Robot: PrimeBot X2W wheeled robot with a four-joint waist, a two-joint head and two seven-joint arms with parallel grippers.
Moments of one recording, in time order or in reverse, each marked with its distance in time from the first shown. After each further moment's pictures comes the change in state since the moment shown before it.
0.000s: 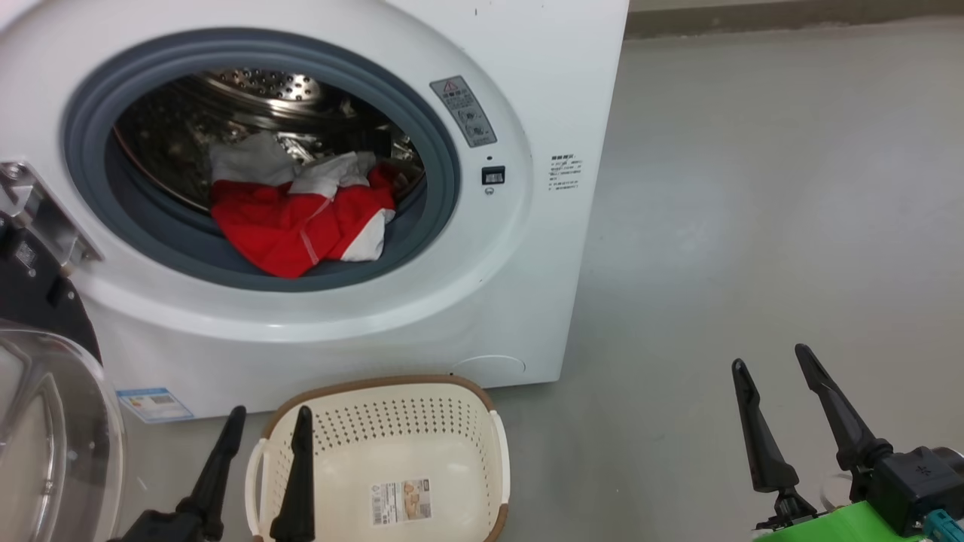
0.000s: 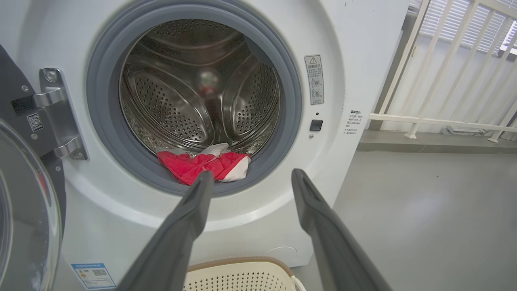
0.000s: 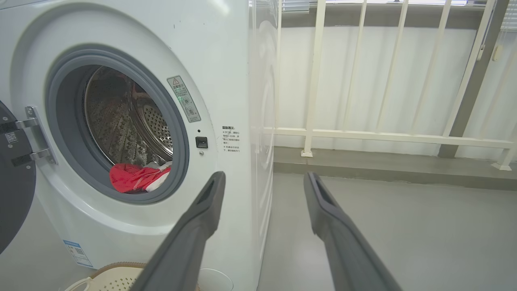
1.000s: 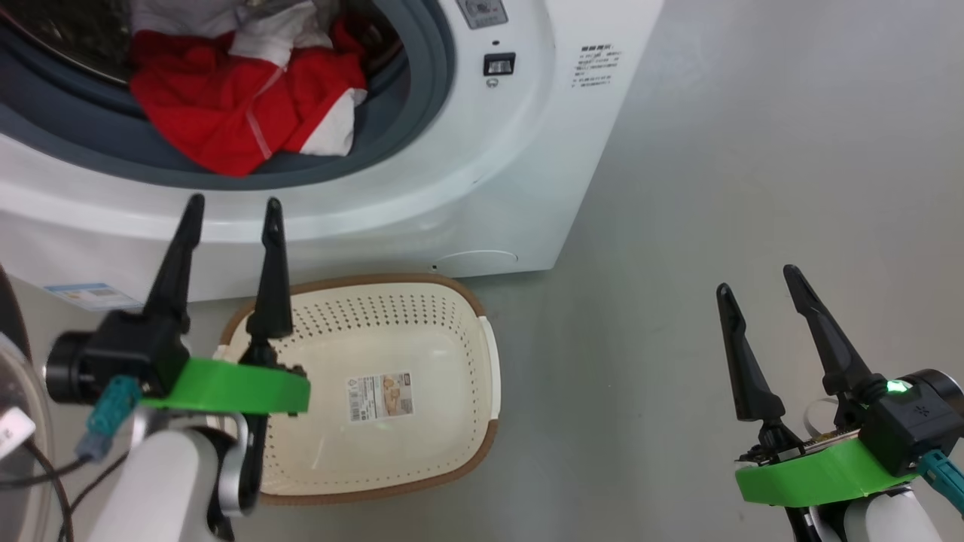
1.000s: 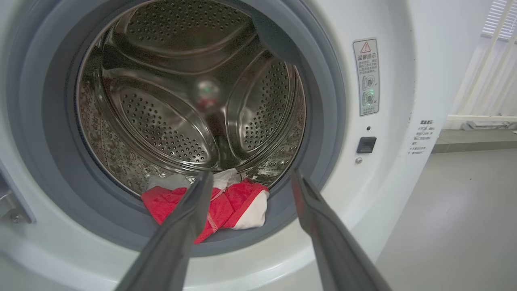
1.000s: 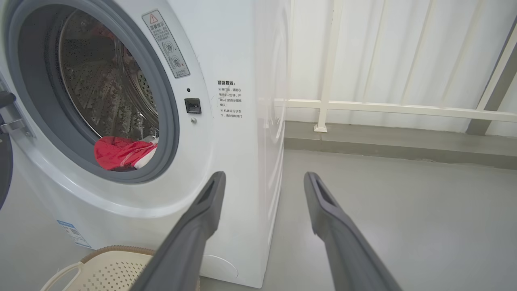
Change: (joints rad) left arm -0.458 -0.007 -0.010 0.190 0.056 0.000 -0.030; right arm -0.162 -0.001 0.032 0.017 0.000 0.000 -0.026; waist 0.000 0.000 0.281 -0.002
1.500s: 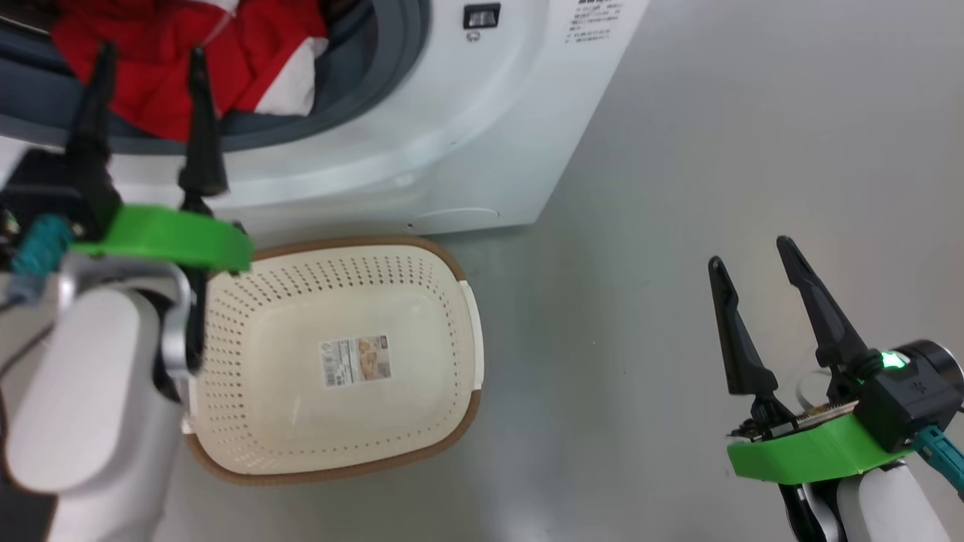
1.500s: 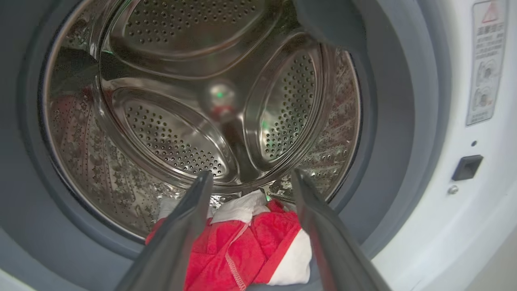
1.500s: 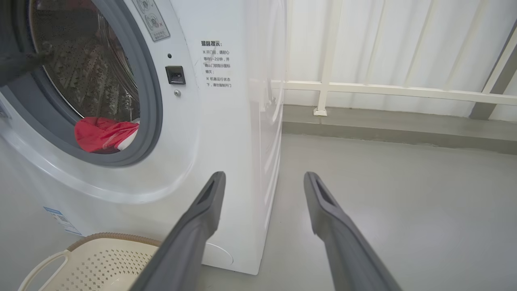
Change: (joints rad) left arm -0.343 0.033 0.021 0.222 0.028 0.007 0.025; right arm -0.067 -0.001 0.021 0.012 0.000 0.000 -0.005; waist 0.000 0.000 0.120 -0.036
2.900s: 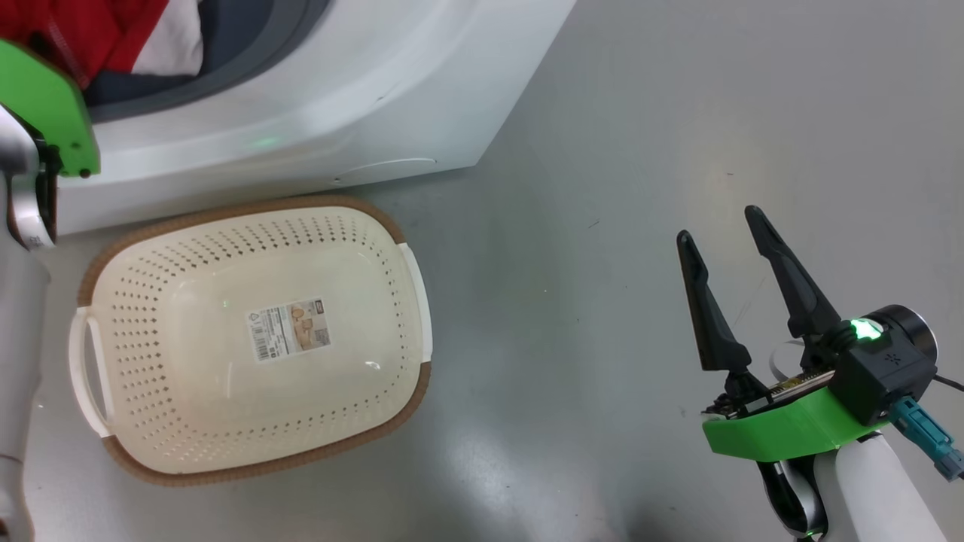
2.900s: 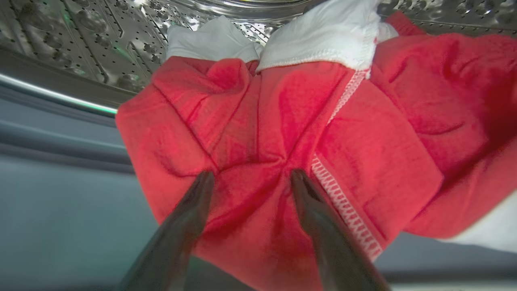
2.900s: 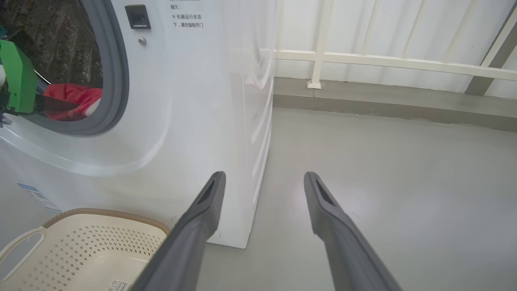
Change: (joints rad) left arm -0.434 0.101 -0.040 0.632 0.024 -0.001 0.421; right arm -0.084 -0.002 0.058 0.032 0.010 0.000 -0.003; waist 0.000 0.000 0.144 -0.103
